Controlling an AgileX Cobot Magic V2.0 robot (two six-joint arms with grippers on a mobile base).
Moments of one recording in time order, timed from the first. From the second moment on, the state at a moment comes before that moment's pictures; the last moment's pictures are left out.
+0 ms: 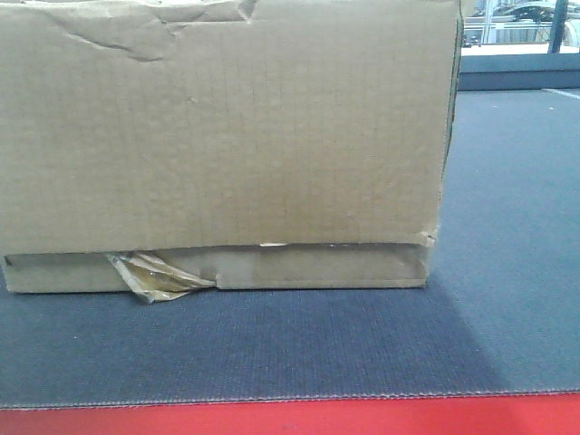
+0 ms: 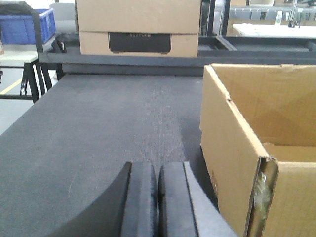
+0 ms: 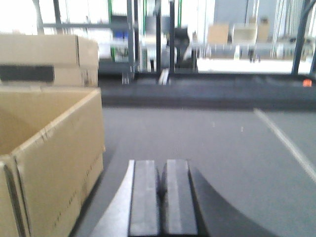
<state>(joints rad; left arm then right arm) -0.01 0.23 -0.47 0.28 0.42 -0.26 0.16 0.04 -0.39 -0.02 0.34 0.05</state>
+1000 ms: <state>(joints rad) 0.02 0.19 -0.44 0.14 0.37 -0.14 0.16 0.02 -0.39 -0.02 0.34 0.05</state>
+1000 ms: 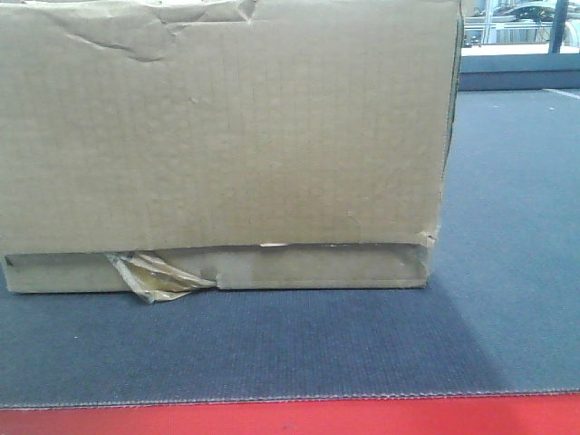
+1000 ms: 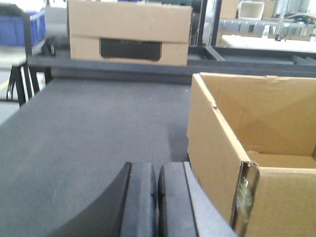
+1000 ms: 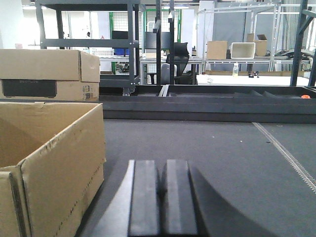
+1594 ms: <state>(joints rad) 0.07 0.01 0.00 0.05 0.08 -0.06 0.16 0.02 -0.39 -0.02 0.34 0.05</state>
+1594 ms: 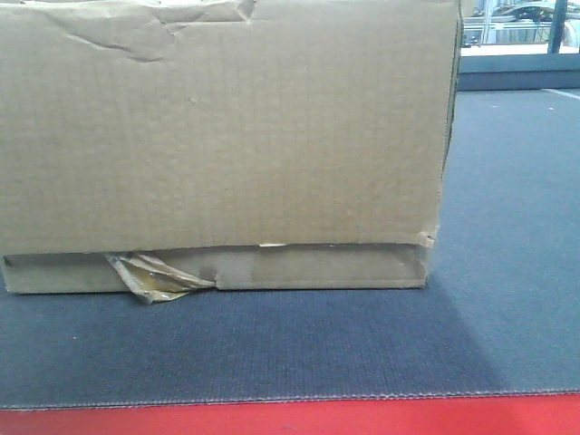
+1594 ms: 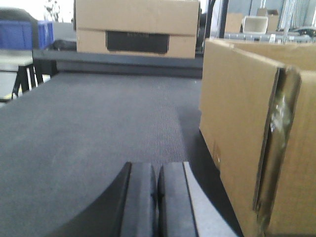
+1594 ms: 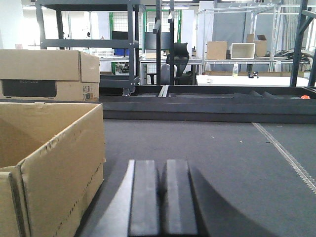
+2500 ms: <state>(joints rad) 0.07 0.01 0.00 0.04 0.08 -0.06 0.16 0.02 -0.39 -0.02 0.34 0.05</state>
